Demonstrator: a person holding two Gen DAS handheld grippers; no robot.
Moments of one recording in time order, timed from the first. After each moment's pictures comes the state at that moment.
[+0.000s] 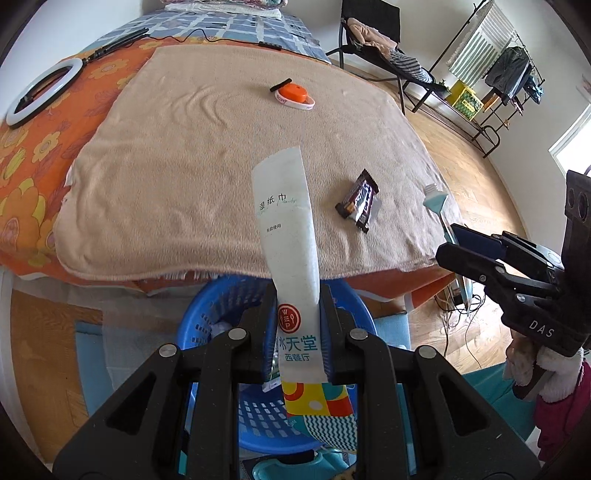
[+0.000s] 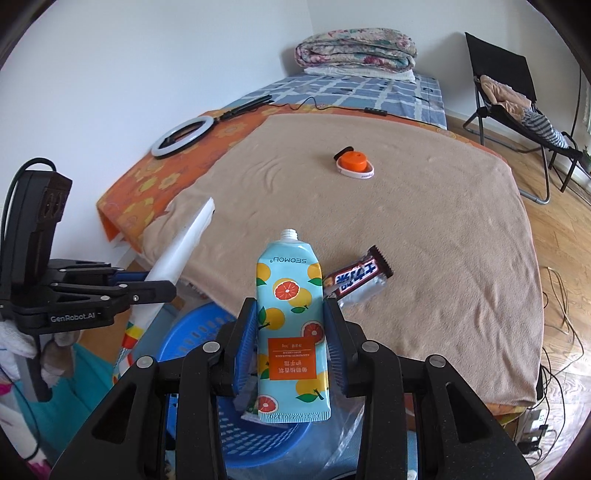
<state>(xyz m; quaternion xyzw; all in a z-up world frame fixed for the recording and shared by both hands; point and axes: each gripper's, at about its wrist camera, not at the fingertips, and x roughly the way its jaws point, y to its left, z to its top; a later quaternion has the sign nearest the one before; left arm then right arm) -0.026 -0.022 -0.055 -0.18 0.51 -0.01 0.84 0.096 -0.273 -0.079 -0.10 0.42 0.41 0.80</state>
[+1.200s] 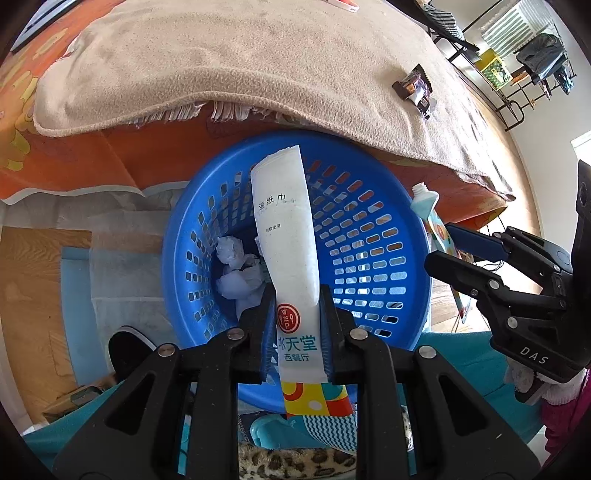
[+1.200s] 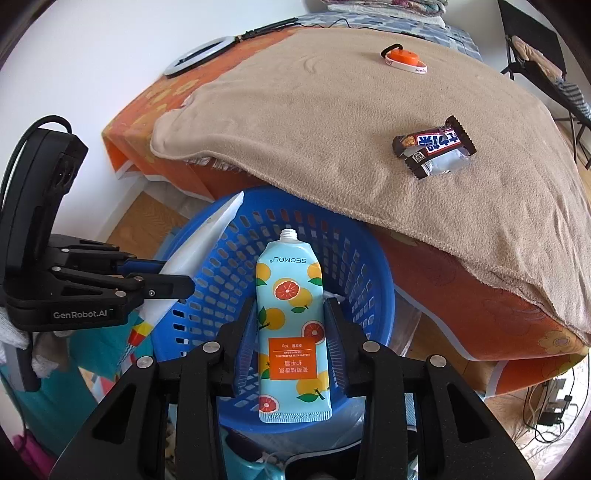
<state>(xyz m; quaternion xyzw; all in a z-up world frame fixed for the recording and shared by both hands) -0.066 -0.025 -0.147 -0.21 0.60 0.00 0.78 0.035 -0.250 -0.174 -0.15 0.50 0.42 0.74</state>
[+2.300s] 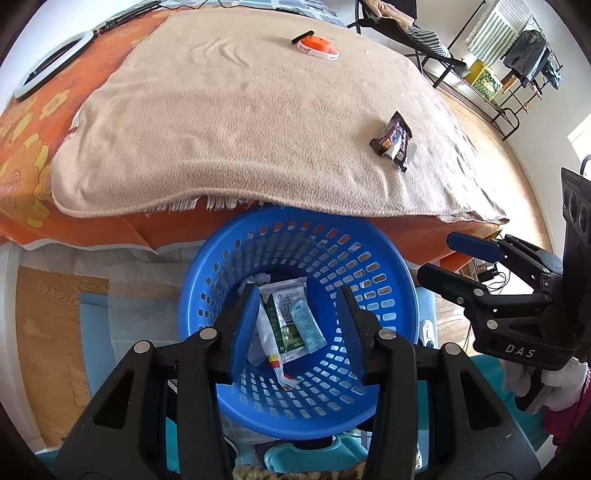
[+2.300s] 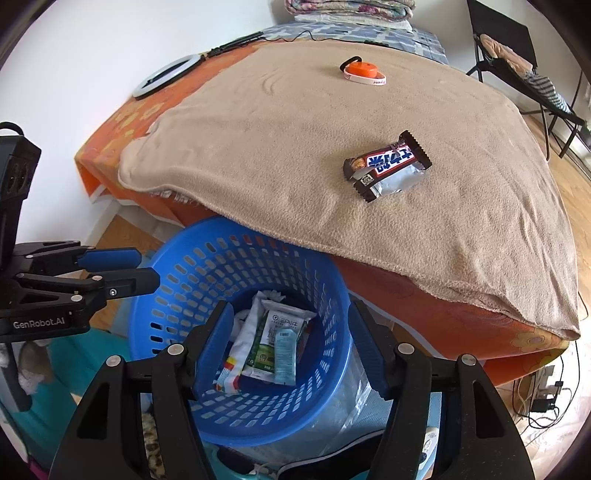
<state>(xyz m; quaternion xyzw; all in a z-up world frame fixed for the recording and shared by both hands) -0.047 -0.030 -0.101 -0.16 0.54 0.02 0.83 0.055 -0.259 -0.161 -0.13 0.49 0.37 0.78</state>
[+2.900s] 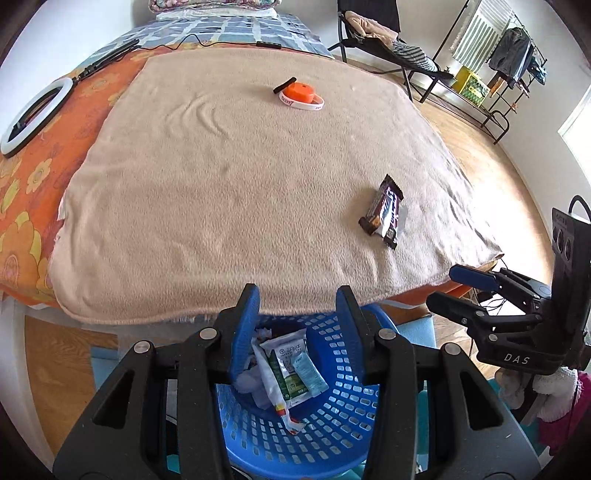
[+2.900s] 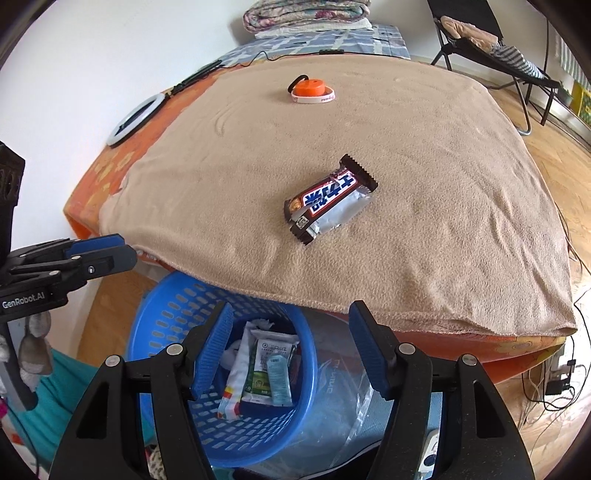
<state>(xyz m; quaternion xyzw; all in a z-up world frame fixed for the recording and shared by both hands) 0.019 -0.016 -0.064 -0.14 0.51 0.00 0.85 0.102 -0.283 -0.147 -0.06 0.50 0.34 0.80</state>
